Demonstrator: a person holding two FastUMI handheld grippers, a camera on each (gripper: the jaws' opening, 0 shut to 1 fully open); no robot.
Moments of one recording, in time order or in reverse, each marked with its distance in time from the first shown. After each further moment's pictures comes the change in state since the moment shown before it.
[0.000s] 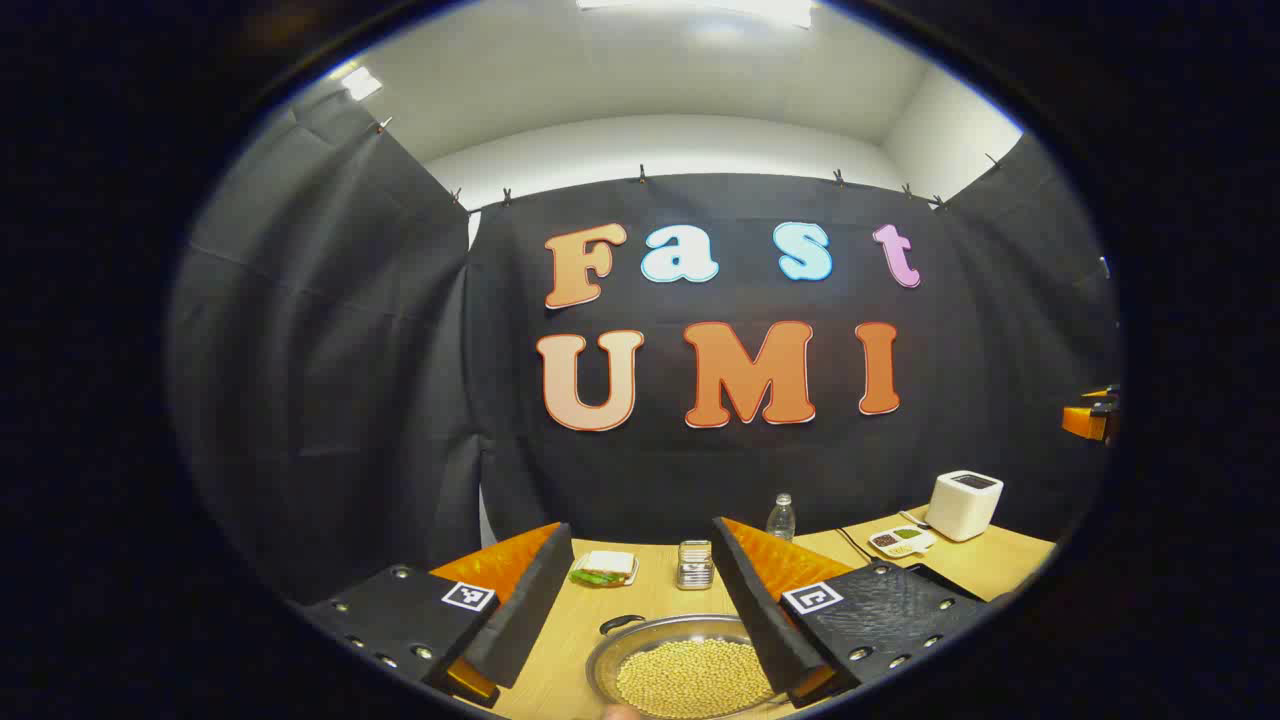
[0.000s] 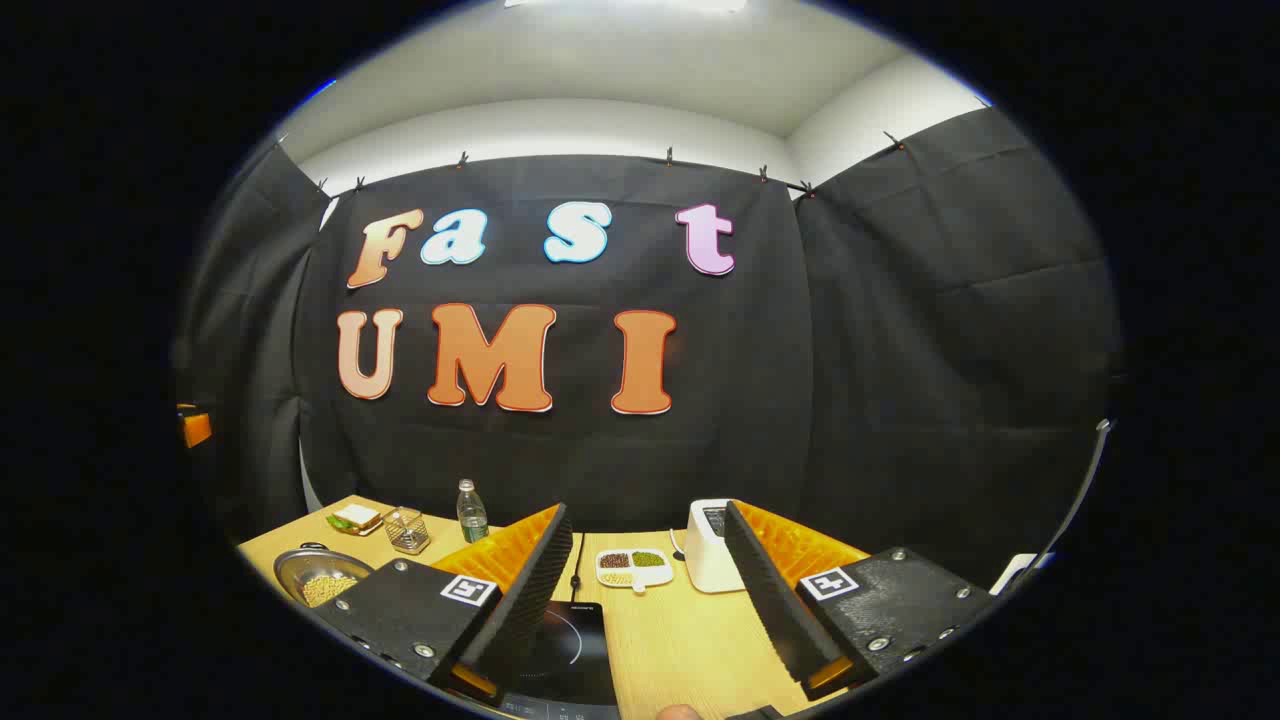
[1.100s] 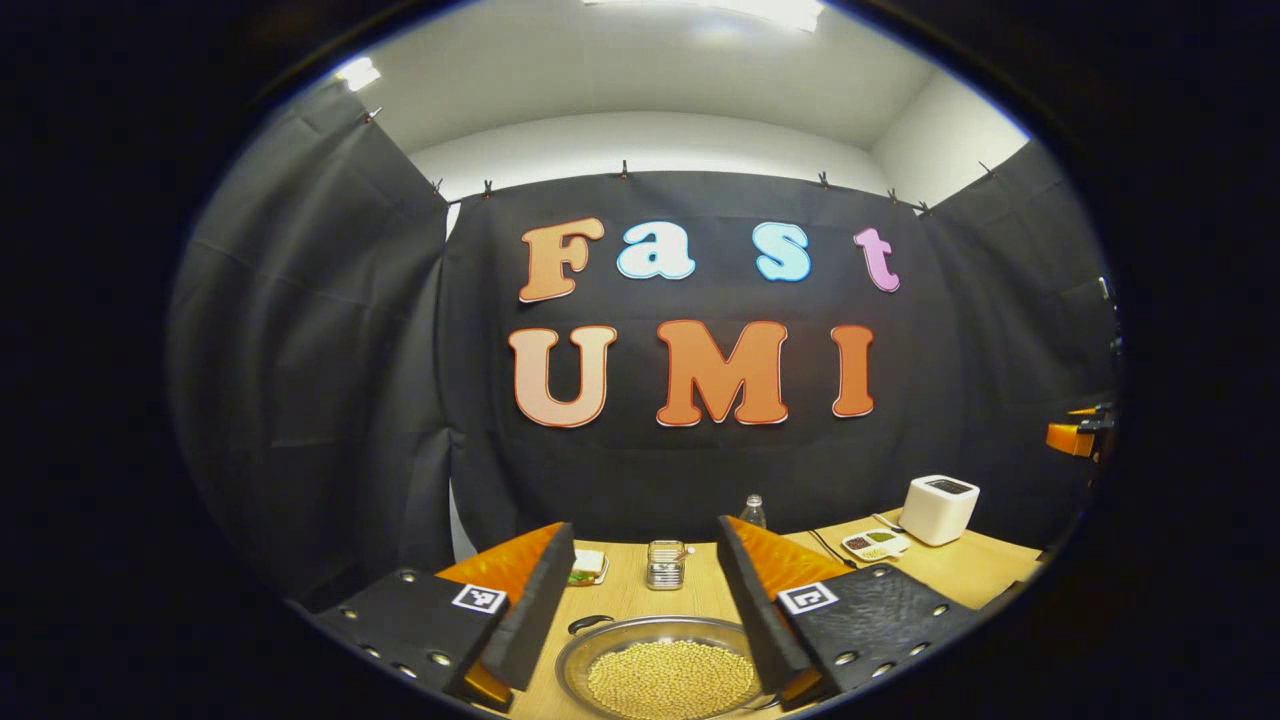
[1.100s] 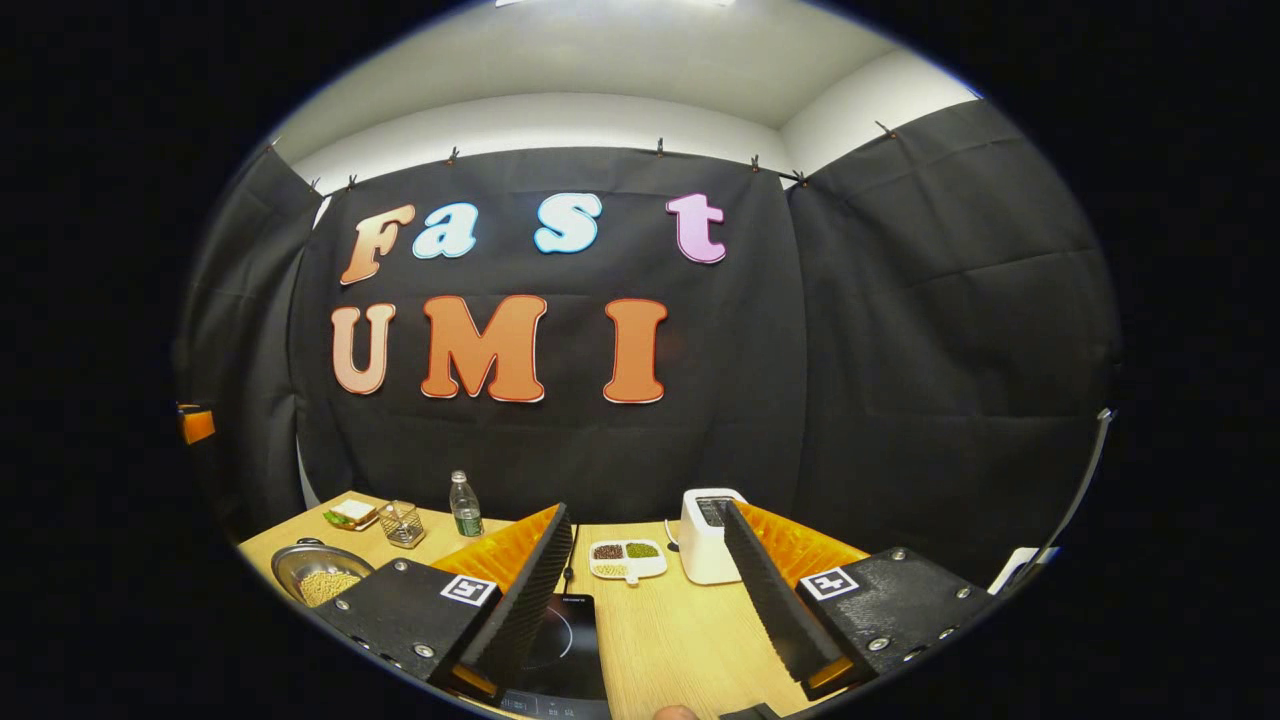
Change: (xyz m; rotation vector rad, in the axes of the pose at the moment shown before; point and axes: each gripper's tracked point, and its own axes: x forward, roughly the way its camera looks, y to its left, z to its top) left arm 0.008 -0.014 0.000 -0.033 0.011 -0.067; right arm 0.002 -0.012 -0.017 0.012 0.037 -0.003
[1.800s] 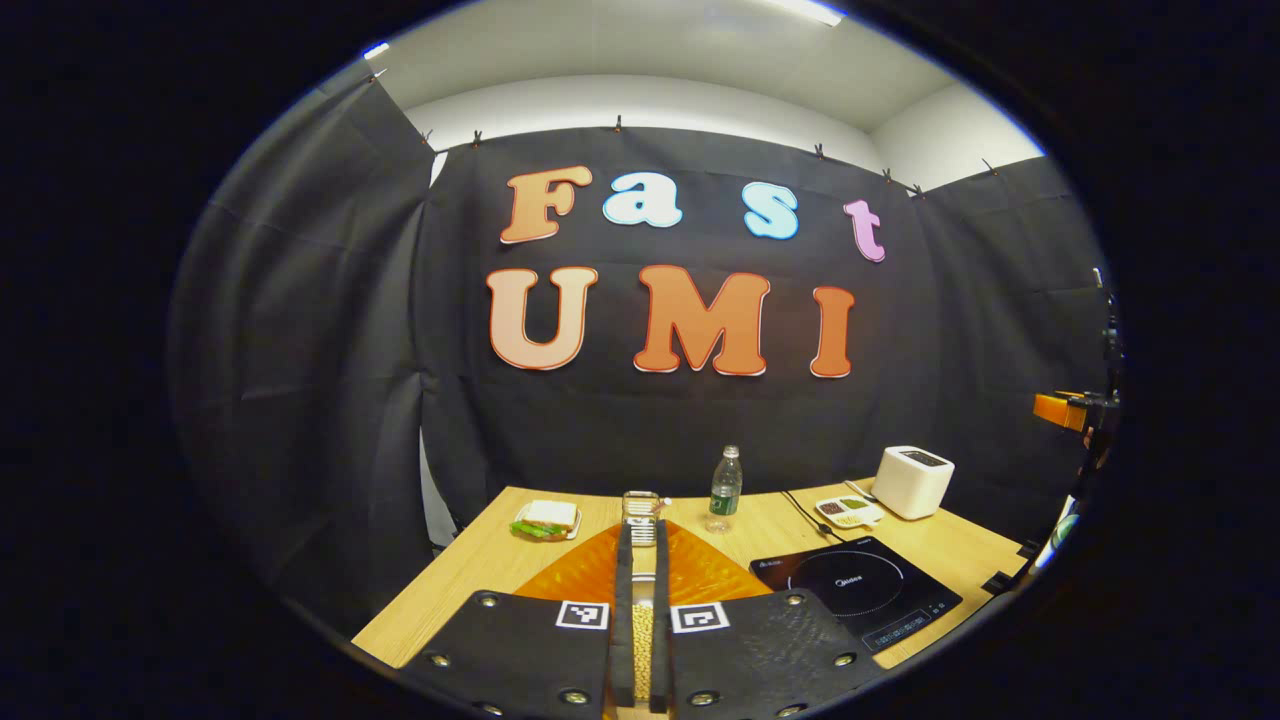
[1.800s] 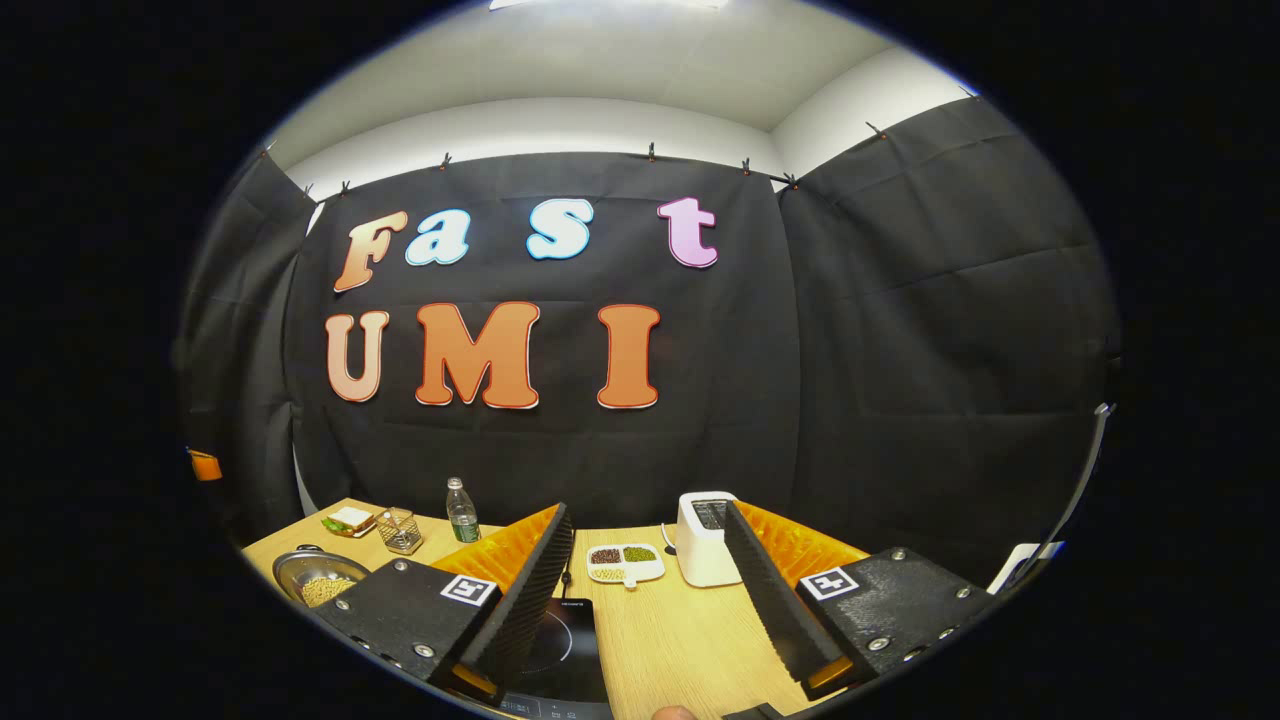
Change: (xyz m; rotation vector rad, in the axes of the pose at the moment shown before) left arm -0.008 -0.009 -0.069 -0.036 0.172 -0.097; right arm 0.000 -0.002 0.006 0.018 -0.022 -0.016
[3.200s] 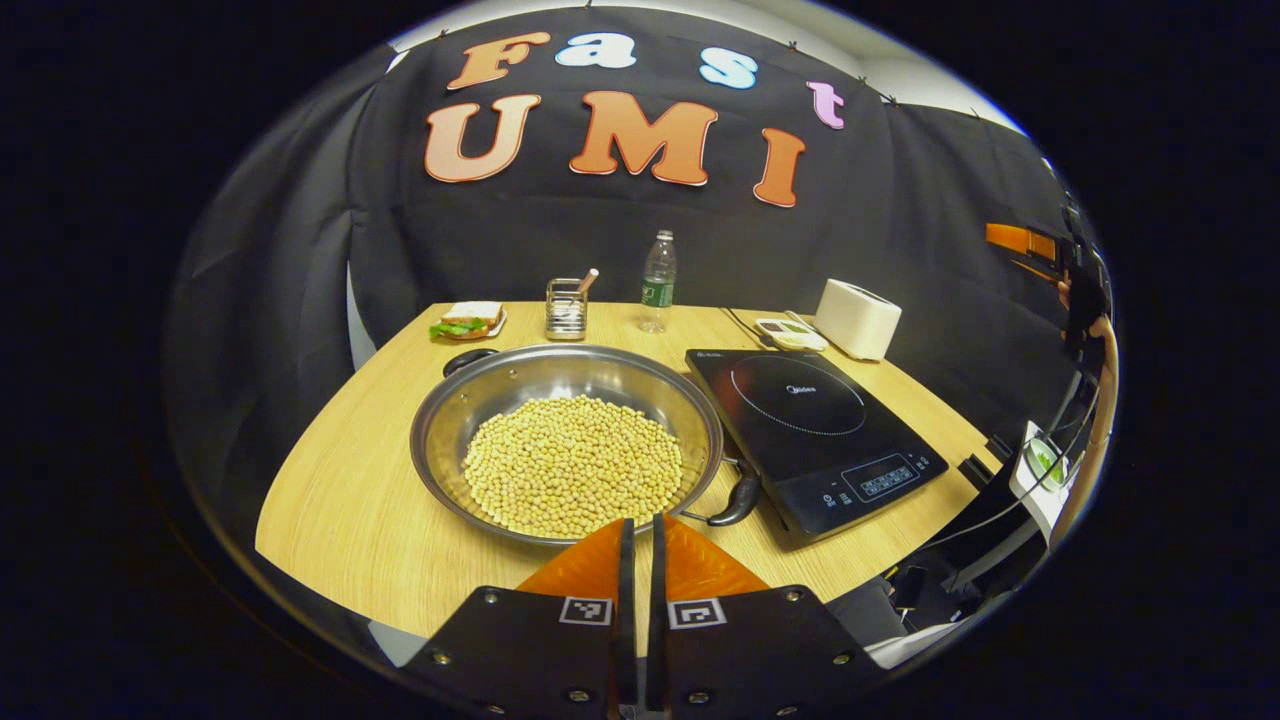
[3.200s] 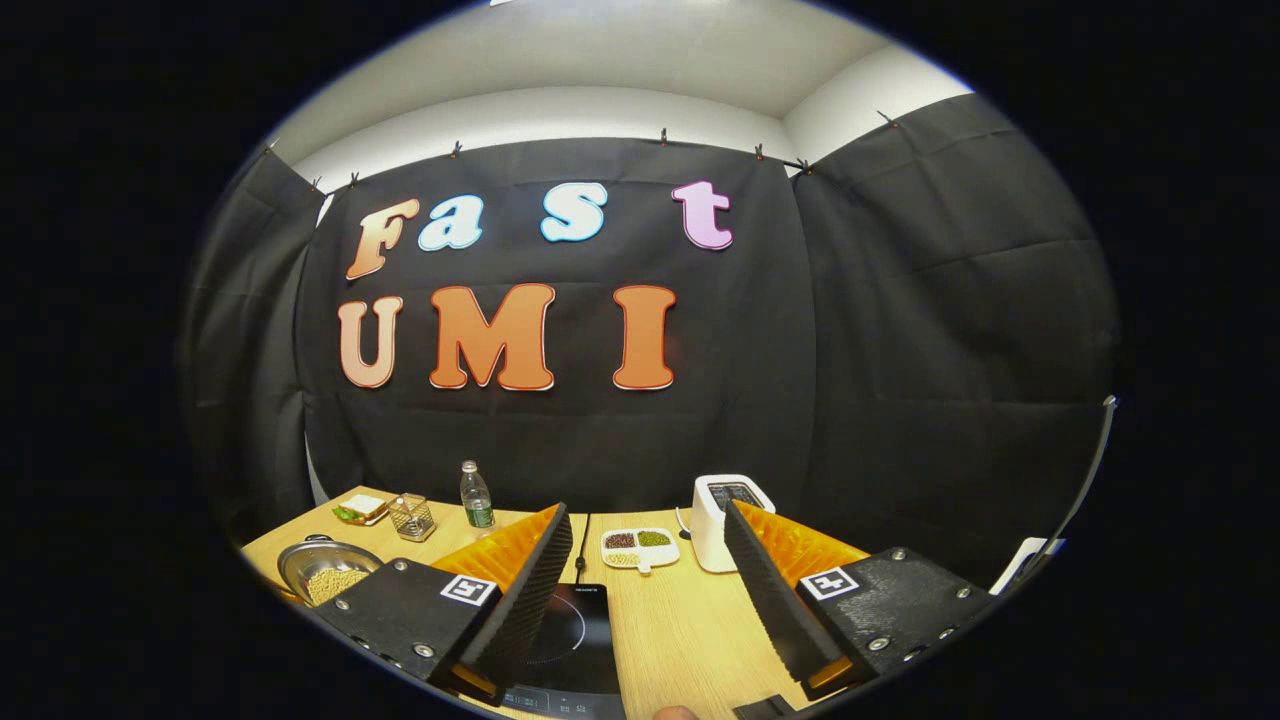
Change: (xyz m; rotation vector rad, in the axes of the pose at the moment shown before) left arm -0.056 -0.058 -0.215 -0.027 0.471 -0.181; right arm -0.002 0.014 -0.021 -0.004 0.052 0.039
